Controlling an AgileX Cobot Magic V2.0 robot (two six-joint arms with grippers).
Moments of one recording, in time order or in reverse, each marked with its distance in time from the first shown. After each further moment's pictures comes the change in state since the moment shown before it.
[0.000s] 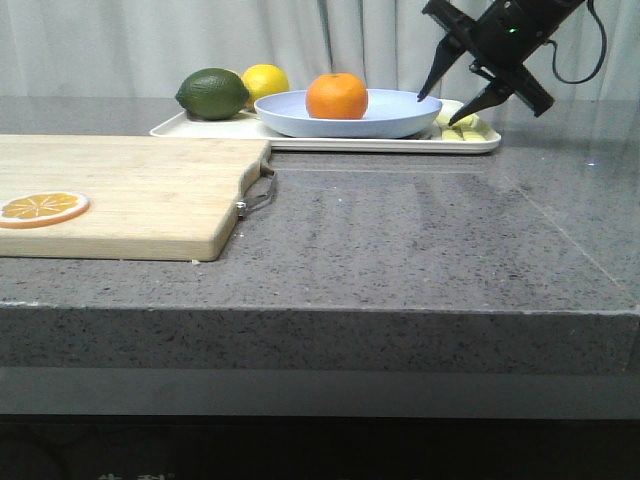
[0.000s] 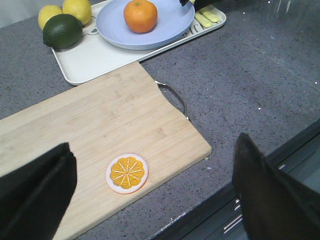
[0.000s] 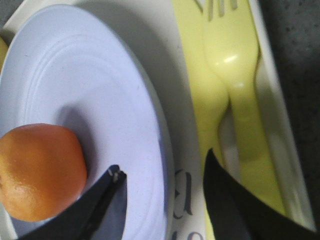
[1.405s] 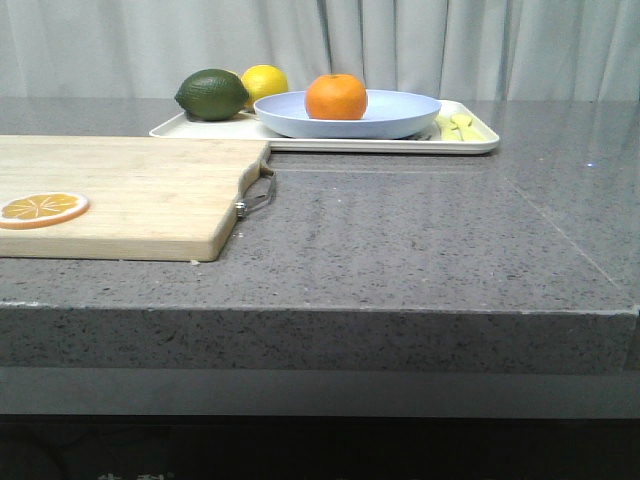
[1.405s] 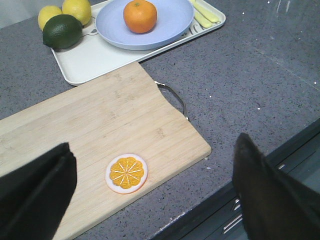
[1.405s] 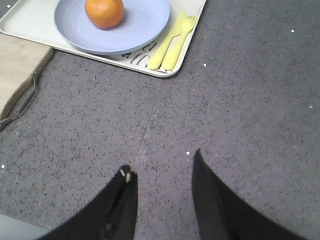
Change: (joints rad) left arm 0.000 0.000 0.000 0.001 0.000 -0.002; right arm 0.036 -1.432 1.084 -0.386 -0.001 -0.521
